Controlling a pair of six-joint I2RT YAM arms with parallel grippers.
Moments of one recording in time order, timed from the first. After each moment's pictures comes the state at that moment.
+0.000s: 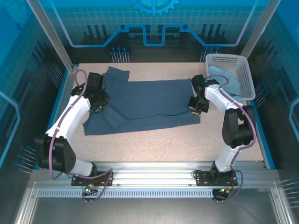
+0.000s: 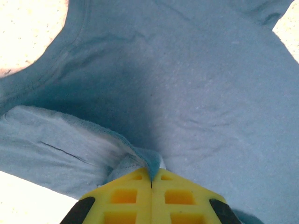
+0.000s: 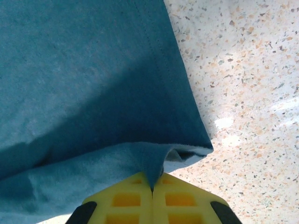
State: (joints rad) left arm -0.10 1.45 1.26 -0.91 -0.10 -0.89; right arm 0.20 1.80 1.38 -1.06 0.01 0.58
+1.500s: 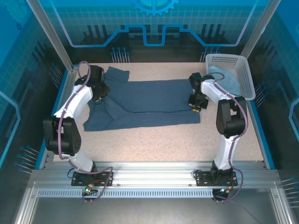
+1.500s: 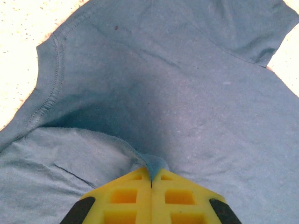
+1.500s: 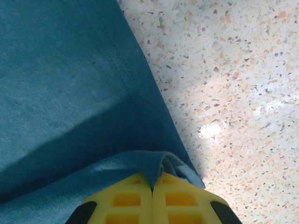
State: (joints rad) left arm -0.03 1.67 1.38 -0.79 -0.10 -0.79; right arm 0.18 1.98 1.54 -1.11 0.10 0.61
